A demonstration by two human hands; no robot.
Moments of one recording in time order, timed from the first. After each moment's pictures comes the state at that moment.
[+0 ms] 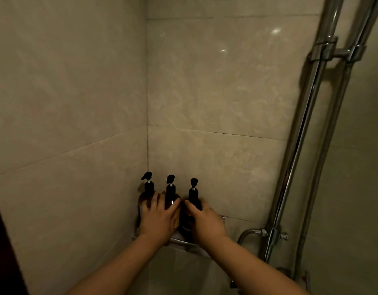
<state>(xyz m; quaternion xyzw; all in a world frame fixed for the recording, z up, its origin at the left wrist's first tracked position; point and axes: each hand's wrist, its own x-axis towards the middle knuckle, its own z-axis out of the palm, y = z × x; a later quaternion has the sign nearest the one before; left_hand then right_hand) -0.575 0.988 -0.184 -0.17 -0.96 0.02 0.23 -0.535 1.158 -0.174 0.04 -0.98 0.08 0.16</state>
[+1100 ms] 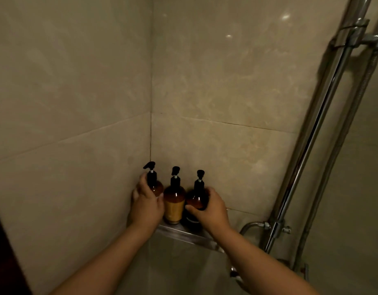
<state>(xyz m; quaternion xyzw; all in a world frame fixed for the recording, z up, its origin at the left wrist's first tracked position) -0.582 0.961 -0.182 -0.05 -0.88 -0.41 0.24 -0.547 1.164 -0.178 -0.03 -0.88 0.39 0.25</state>
